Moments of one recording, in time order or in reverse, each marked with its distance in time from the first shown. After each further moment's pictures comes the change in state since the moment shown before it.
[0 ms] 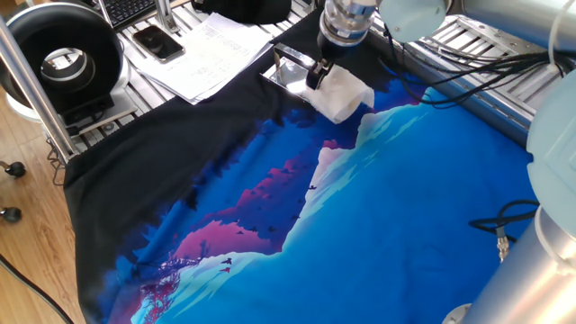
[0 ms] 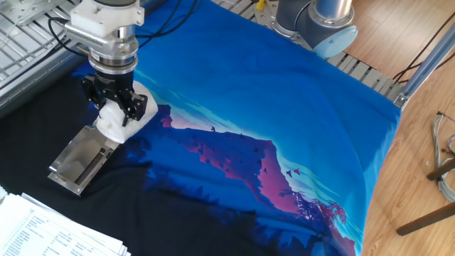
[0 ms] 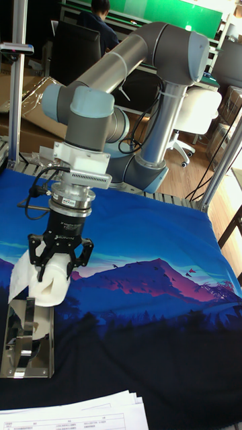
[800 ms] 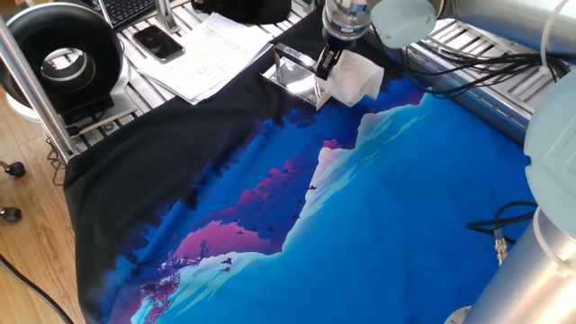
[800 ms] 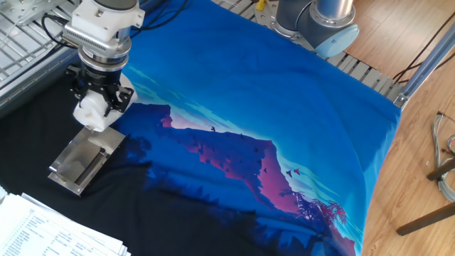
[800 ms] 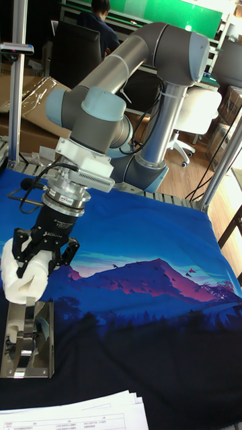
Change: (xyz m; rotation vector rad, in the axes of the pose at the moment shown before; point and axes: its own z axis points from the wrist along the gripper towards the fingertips) arm -0.005 -0.043 -0.003 0.163 0.011 -0.154
